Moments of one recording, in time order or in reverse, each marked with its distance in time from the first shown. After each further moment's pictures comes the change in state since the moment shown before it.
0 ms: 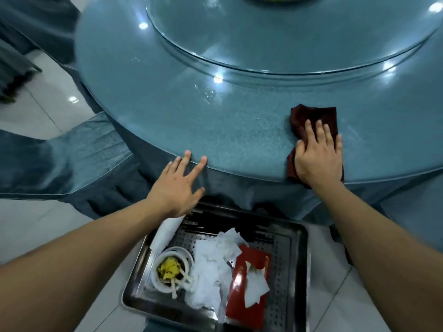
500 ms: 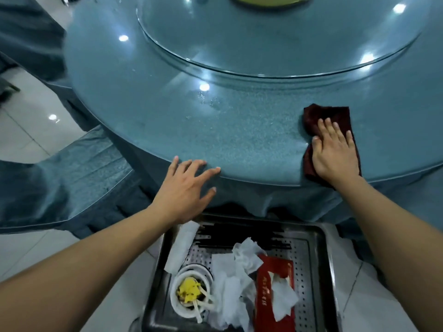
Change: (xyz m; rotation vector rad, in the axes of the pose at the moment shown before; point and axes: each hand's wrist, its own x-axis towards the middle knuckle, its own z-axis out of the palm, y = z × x) left_hand 0.013 -0.047 -0.011 0.036 0.235 0.219; right_hand 0.007 -0.013 0.002 0.004 -0.041 0.026
